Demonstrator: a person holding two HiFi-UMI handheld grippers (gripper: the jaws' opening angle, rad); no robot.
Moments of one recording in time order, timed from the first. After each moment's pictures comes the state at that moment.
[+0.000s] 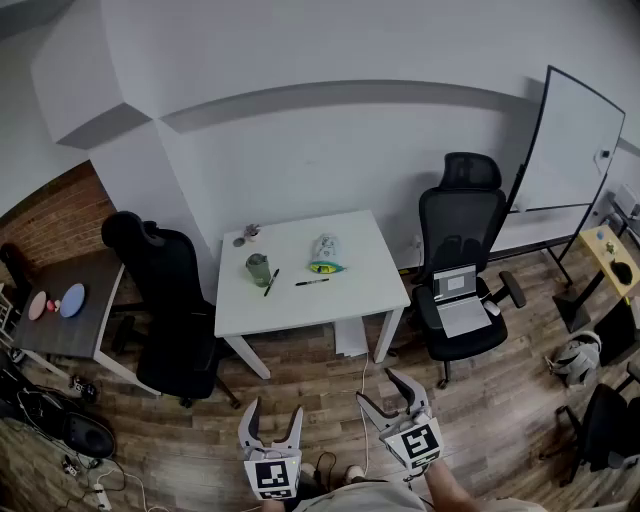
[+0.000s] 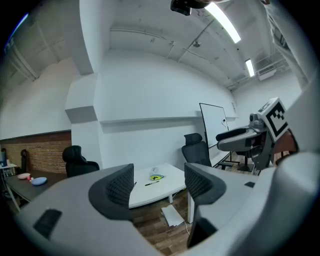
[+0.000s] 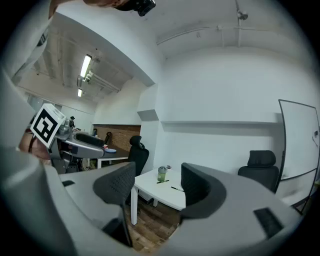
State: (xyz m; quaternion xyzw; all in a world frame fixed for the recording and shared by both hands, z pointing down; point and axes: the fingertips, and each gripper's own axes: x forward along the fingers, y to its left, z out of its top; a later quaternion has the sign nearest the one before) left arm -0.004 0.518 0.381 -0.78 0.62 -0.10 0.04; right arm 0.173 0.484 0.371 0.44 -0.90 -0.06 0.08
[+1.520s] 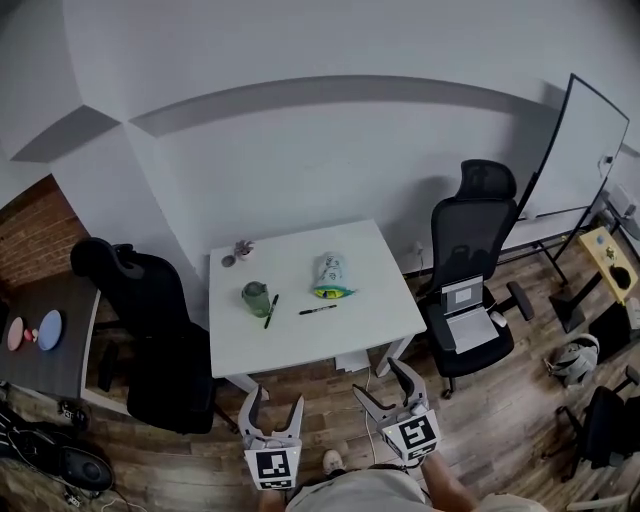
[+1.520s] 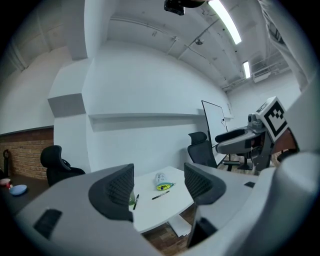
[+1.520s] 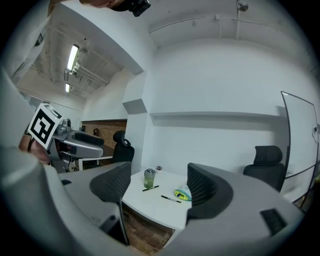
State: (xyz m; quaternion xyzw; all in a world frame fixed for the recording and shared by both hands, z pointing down) left arm -0.061 0.317 0.388 -0.81 0.57 -0.09 0.05; right arm 0.112 0.300 0.387 0.48 -0.87 -0.04 0.07
